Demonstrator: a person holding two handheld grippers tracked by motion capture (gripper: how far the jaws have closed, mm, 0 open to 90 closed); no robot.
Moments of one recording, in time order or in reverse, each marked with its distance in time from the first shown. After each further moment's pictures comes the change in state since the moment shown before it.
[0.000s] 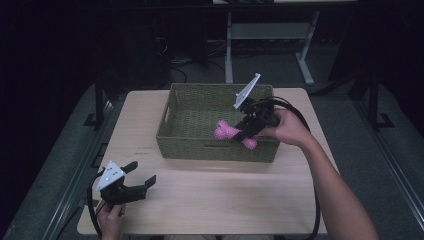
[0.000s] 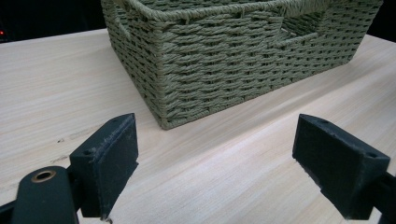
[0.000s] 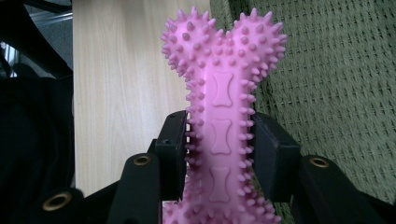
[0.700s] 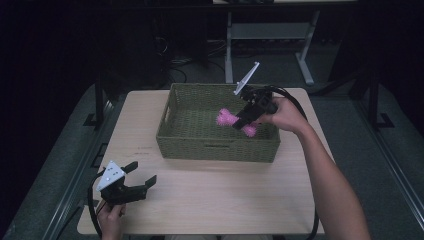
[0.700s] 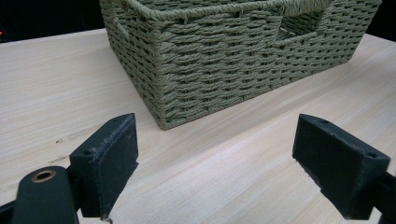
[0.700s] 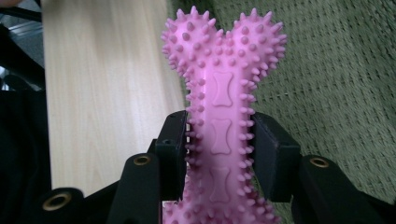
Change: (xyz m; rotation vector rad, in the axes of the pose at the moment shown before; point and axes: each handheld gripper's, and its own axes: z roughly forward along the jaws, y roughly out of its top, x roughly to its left) left arm 0.000 0.000 0.001 0.000 -0.004 0.000; right arm -0.043 0.006 0.000 0.019 -0.012 0.076
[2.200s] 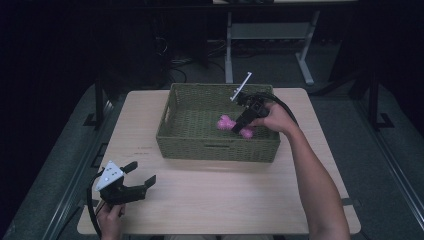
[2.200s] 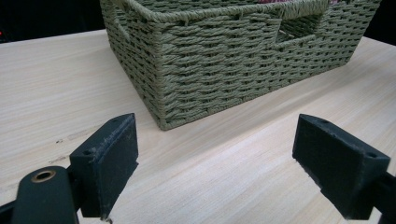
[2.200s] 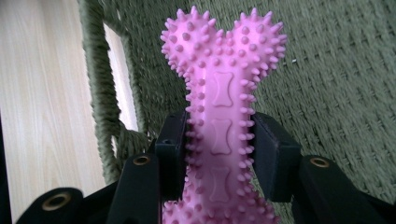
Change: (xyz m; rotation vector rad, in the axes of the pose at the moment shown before) left arm 0.001 0.000 -0.001 -0.006 -0.003 -0.004; right arm -0.047 -0.014 0.055 0.075 0.039 0.098
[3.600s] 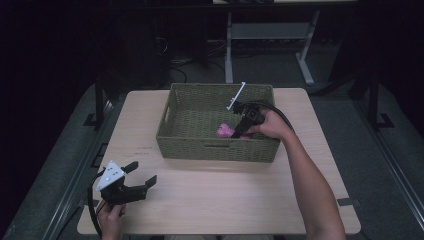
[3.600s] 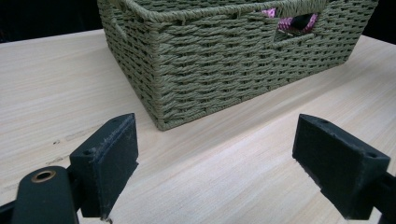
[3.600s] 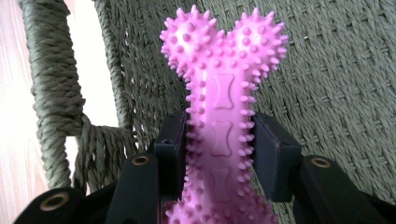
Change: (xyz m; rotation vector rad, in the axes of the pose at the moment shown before) left arm -0.001 0.000 0.001 0.002 -0.004 0.003; right arm -0.003 -0.004 0.031 0.075 0.013 0.011
